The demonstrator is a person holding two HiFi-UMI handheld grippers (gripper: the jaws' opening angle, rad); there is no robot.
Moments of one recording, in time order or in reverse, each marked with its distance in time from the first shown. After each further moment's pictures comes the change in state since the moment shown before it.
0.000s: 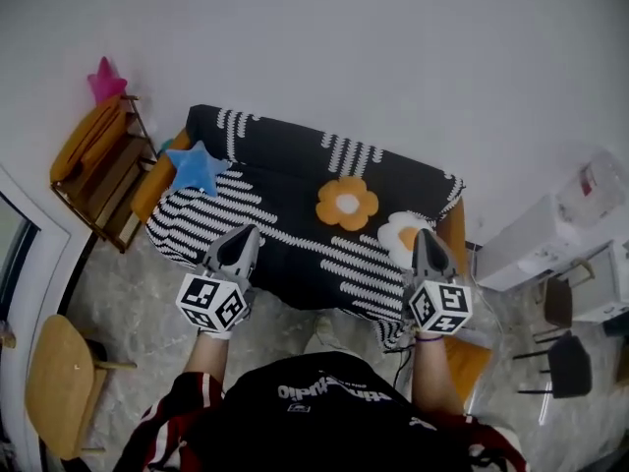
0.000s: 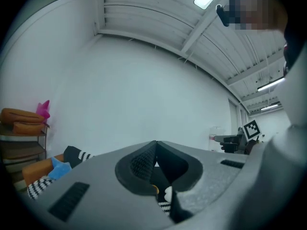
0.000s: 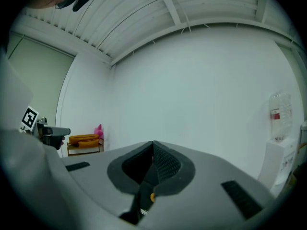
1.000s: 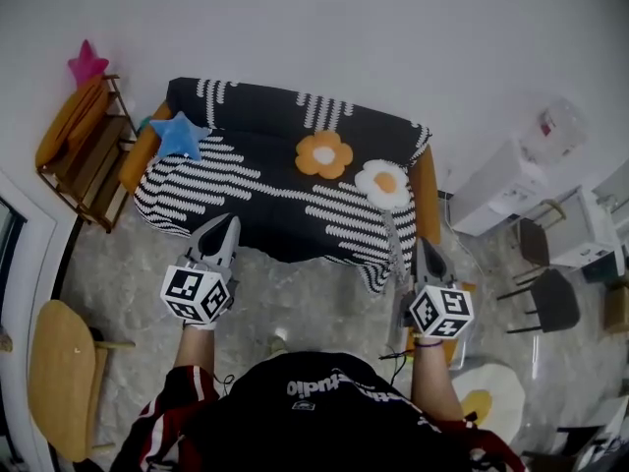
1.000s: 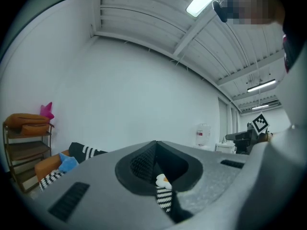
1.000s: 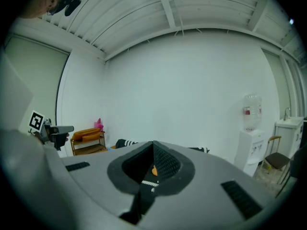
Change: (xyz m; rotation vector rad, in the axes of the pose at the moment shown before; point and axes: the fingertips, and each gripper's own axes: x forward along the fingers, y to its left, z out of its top) left arm -0.170 -0.043 0.004 0.010 0.049 -0.066; right arm -0.230 0.072 -0.013 0.047 0.120 -0.129
